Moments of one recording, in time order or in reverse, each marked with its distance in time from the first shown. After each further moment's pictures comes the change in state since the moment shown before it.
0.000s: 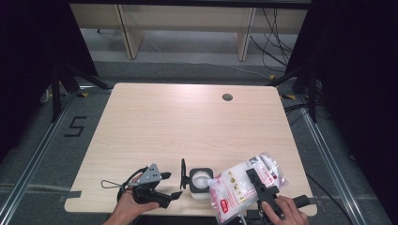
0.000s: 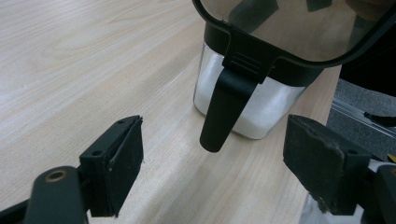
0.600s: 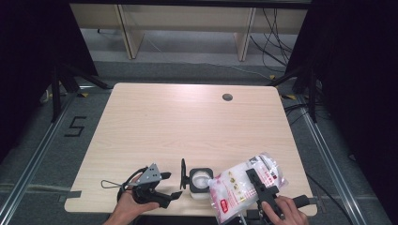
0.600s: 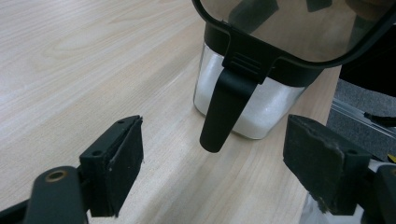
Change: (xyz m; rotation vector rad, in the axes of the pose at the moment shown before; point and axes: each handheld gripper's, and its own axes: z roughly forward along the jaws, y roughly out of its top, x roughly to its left) left arm -0.001 0.000 0.000 -0.004 -0.002 -0.006; right arm 0.000 0.000 0.000 -0.002 0.009 -0.002
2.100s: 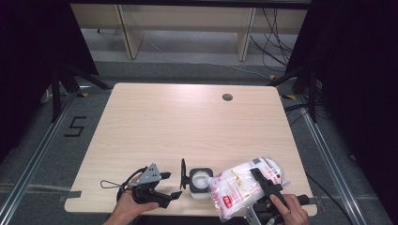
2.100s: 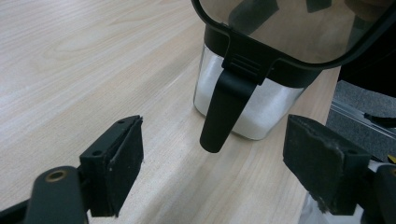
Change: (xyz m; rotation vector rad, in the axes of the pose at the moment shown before) left arm 0.001 0.000 -0.002 0.005 0.009 0.004; right arm 0.005 -0.018 0.006 -0.030 0.097 0.268
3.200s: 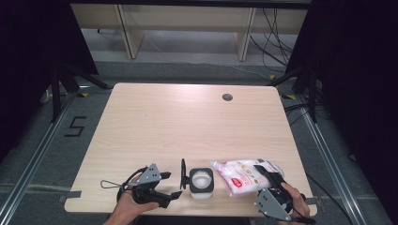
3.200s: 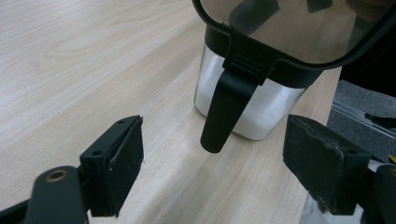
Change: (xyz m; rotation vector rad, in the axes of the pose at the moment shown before) left arm 0.000 0.000 0.000 0.002 0.001 0.001; right arm -0.005 -0.032 0.016 -0.071 0.157 0.464
